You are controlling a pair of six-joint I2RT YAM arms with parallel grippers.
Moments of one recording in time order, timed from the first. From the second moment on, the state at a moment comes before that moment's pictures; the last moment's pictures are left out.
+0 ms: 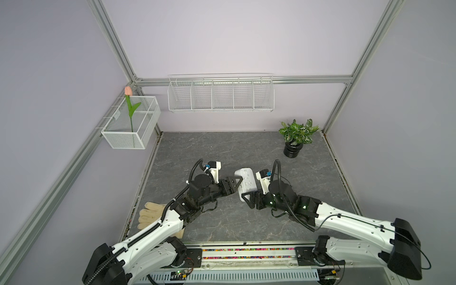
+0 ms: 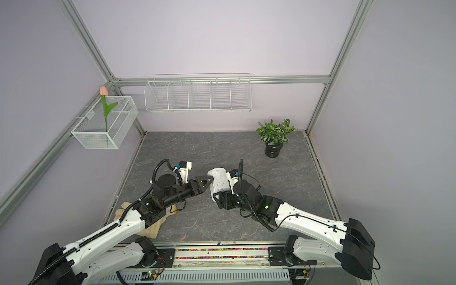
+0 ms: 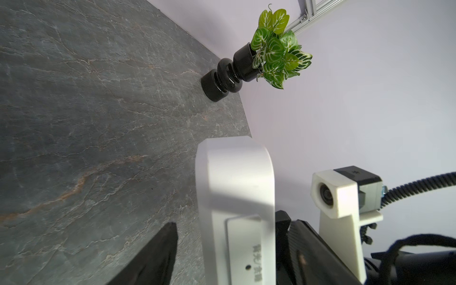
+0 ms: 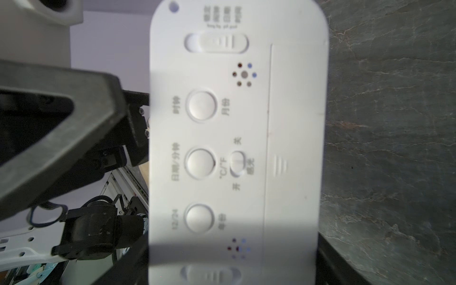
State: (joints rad) left arm -0.75 0.97 0.59 0.12 0.23 -0.93; right arm 1.02 1.13 0.74 -0.17 0.03 0.72
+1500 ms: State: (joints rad) left arm -0.80 1.29 1.14 -0.79 -0.23 -0.64; right arm 0.99 0.82 0.70 -0.41 0.32 0.68
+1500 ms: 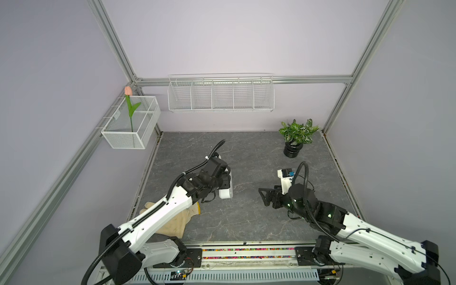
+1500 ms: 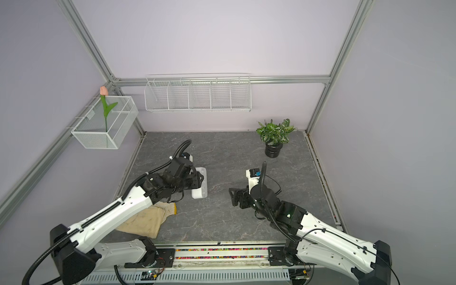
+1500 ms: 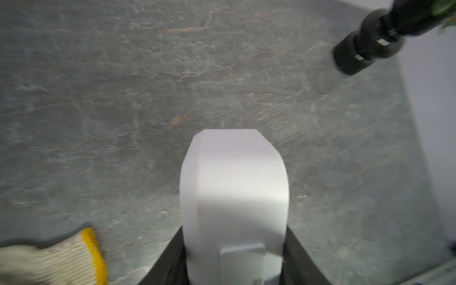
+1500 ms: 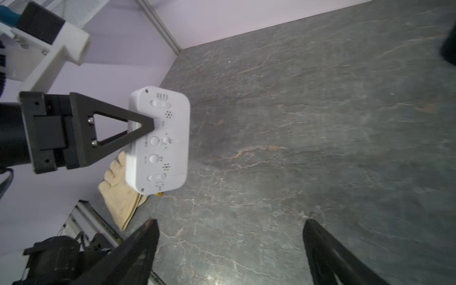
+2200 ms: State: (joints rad) left arm -1.03 2.21 1.79 -1.54 -0.80 -0.72; right arm 0.95 0.62 0.69 -0.73 0.59 0.76
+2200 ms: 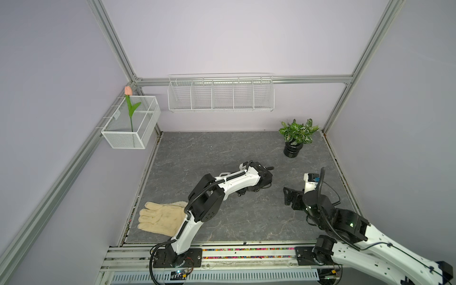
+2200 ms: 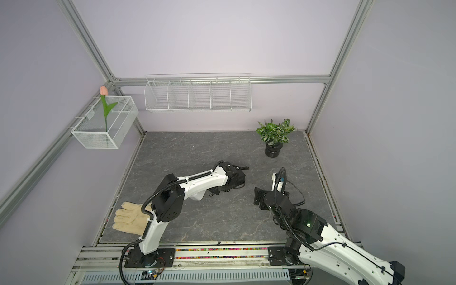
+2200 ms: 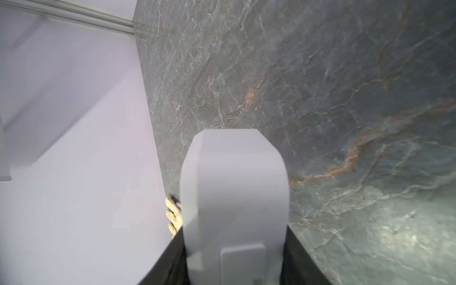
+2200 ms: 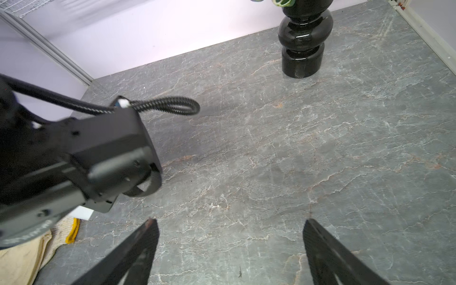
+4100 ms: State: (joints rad) left arm -1.18 2.06 1.82 -1.25 -0.34 -0.55; right arm 0.95 0.50 0.66 -0.78 0.61 0.76
